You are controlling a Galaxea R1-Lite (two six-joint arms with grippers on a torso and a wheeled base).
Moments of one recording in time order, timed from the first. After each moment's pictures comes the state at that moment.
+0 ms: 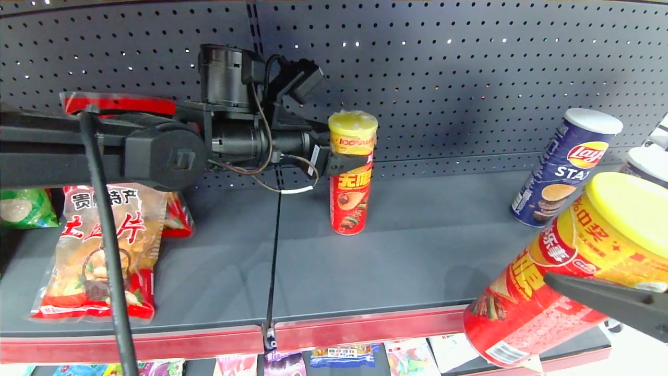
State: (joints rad) left arm -0.52 1.95 -1.51 -0.20 -0.43 0.28; right arm 0.49 1.00 -0.57 -0.32 0.50 -0.17
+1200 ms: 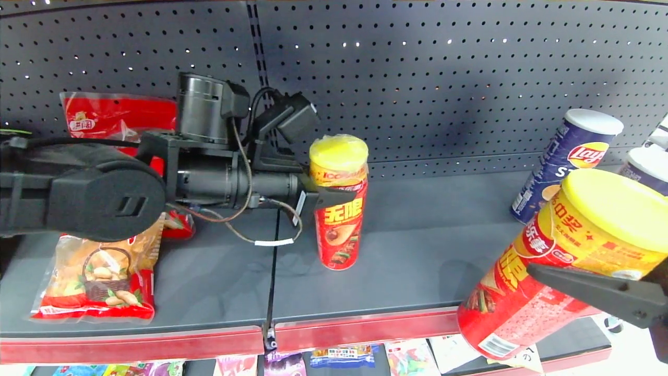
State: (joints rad) left arm -0.57 1.78 -1.21 -0.20 -0.53 0.28; right arm 0.48 1.05 -0.58 -0.32 0.50 -0.17
